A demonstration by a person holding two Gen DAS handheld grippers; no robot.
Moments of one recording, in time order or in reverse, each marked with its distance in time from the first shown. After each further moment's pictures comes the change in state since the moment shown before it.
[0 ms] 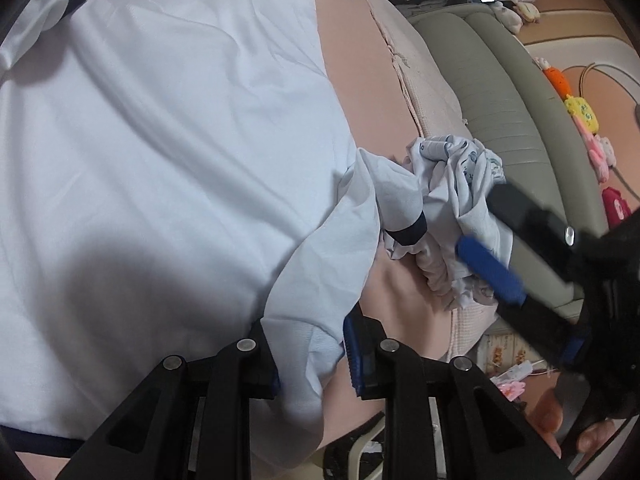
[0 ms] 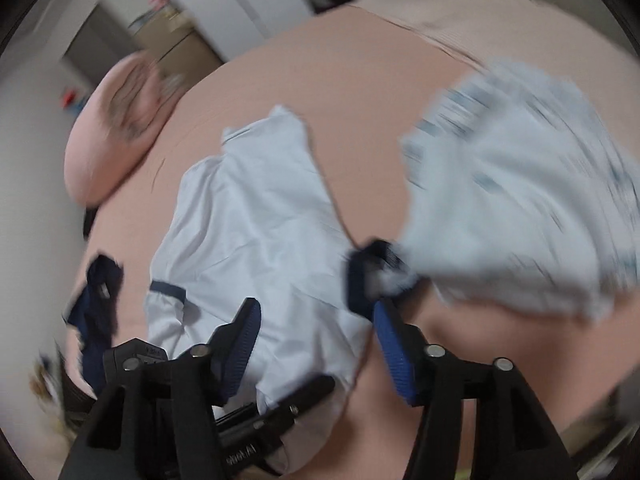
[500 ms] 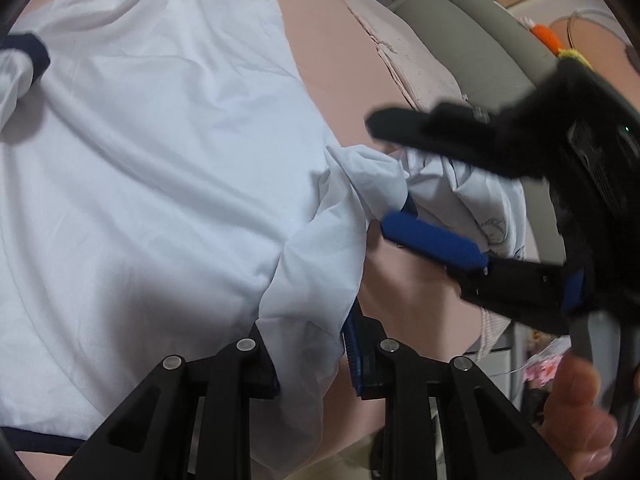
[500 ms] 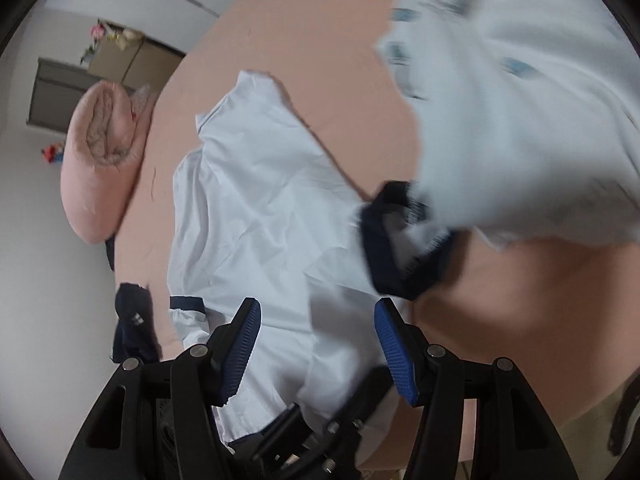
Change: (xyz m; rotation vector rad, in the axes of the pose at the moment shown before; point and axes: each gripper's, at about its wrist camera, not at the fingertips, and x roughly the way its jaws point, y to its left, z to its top) left arm 0.005 -0.003 0.006 0.133 -0.016 0.088; right arm 0.050 -0.003 0.013 0.235 0.164 0.069
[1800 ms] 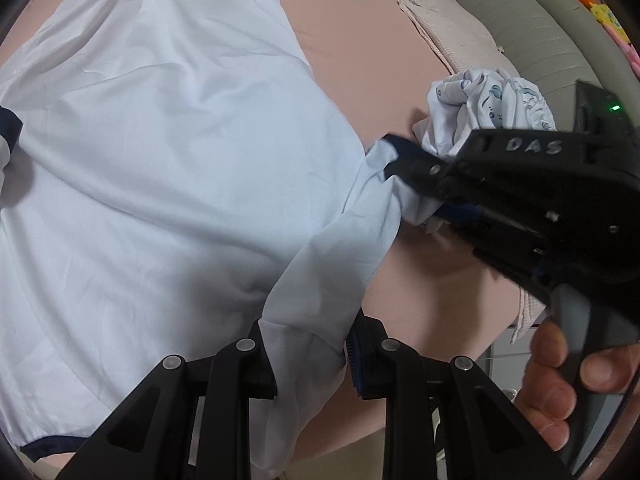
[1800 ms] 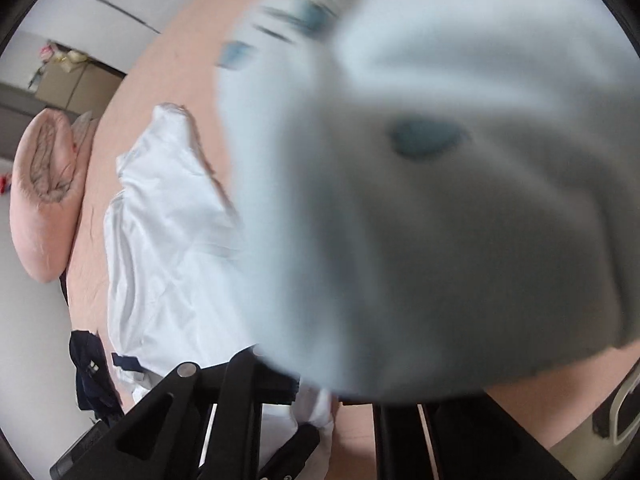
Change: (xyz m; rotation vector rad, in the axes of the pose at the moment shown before) left arm 0.029 -0.018 0.052 0.066 0.172 0.210; right arm 0.020 -0.030 0.031 0.087 -0.070 -0.183
